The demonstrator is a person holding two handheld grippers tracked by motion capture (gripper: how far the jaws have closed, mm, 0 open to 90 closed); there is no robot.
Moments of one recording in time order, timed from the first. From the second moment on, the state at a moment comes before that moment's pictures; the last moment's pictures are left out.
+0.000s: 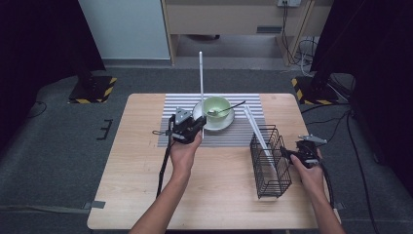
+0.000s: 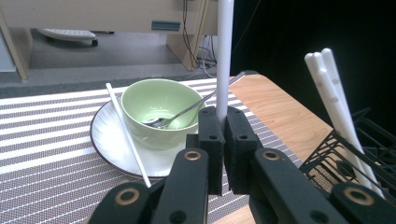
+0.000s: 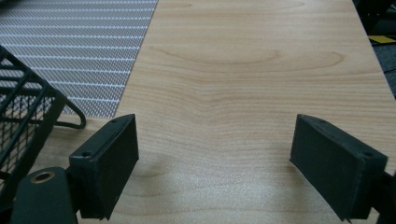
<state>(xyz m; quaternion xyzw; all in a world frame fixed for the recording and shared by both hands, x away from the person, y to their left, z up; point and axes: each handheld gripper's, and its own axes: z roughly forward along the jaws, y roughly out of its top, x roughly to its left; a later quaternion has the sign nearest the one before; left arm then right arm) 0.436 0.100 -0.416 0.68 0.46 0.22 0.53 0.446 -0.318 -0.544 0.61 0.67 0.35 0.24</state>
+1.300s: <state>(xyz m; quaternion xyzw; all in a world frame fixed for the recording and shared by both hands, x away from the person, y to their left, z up) 0.467 0.089 -0.459 0.67 0.51 0.24 0.48 0.447 -0.306 -0.552 0.60 0.69 0.31 0.26</state>
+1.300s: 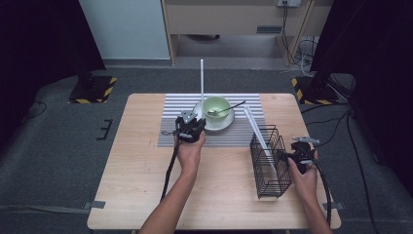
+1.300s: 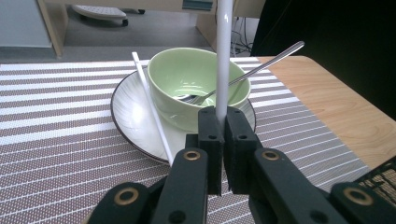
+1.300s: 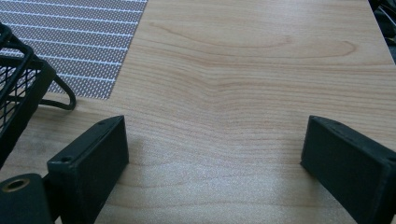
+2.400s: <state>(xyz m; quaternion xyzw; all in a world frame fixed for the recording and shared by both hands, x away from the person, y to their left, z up) 0.483 0.091 -0.494 0.68 0.54 0.24 0.44 0.447 -0.306 -0.552 0.60 0.69 0.30 0.26</state>
